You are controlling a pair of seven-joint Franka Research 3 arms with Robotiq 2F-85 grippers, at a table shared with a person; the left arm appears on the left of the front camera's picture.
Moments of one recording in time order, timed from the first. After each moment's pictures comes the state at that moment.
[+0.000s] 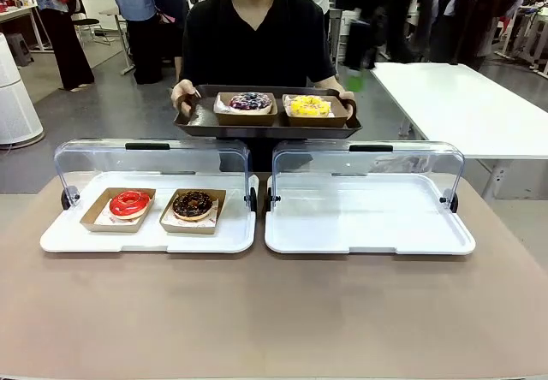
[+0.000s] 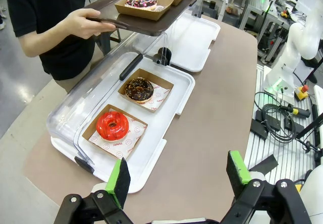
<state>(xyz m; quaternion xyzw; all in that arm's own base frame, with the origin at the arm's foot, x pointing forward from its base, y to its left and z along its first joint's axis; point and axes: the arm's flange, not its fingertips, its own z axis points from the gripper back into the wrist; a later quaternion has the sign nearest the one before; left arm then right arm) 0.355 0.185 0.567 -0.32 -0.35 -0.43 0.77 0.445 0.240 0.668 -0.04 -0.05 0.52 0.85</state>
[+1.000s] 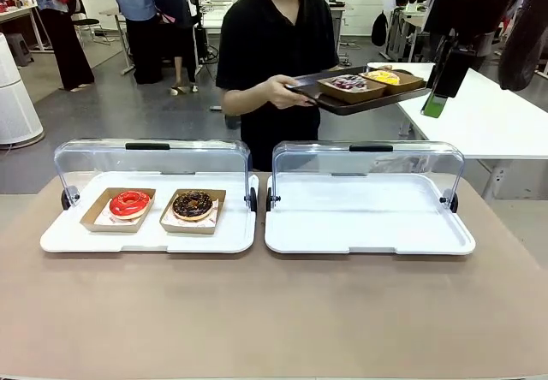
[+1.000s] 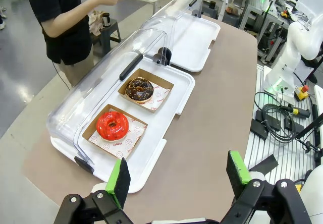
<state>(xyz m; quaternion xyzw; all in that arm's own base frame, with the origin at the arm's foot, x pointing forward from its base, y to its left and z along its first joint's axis) 0.355 0.185 0.566 -0.32 -0.35 -0.43 0.77 0.398 0.139 0.652 -0.03 -0.09 0.57 0.82</state>
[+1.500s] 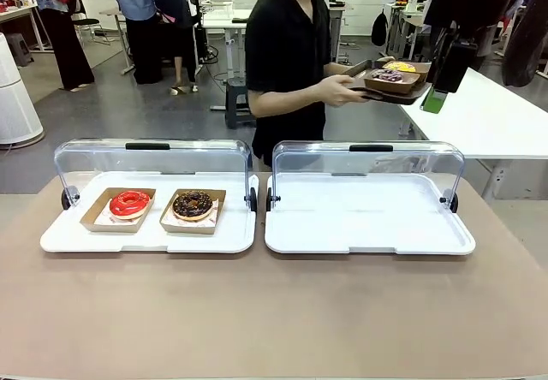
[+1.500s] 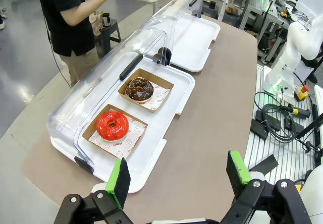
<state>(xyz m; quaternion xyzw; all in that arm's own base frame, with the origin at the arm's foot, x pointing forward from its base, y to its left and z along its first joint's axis) 0.355 0.185 0.566 -0.32 -0.35 -0.43 0.77 0.389 0.144 0.661 -0.03 -0.10 0.57 0.81</state>
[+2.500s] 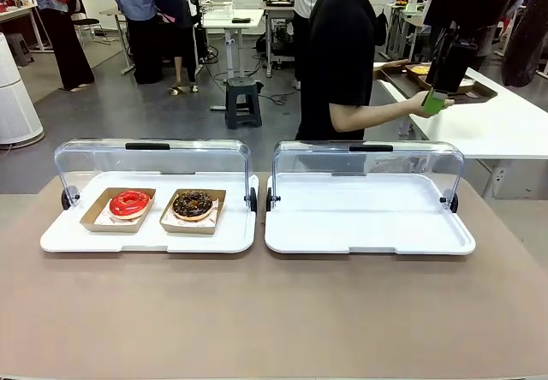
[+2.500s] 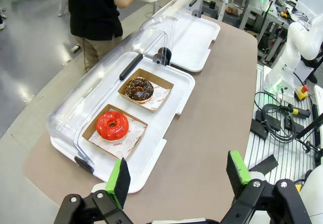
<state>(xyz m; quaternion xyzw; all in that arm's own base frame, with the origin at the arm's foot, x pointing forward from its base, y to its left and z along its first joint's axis) 0.355 0.185 0.566 -0.32 -0.35 -0.43 0.77 0.389 0.144 0.660 -0.03 -0.10 0.57 0.81</state>
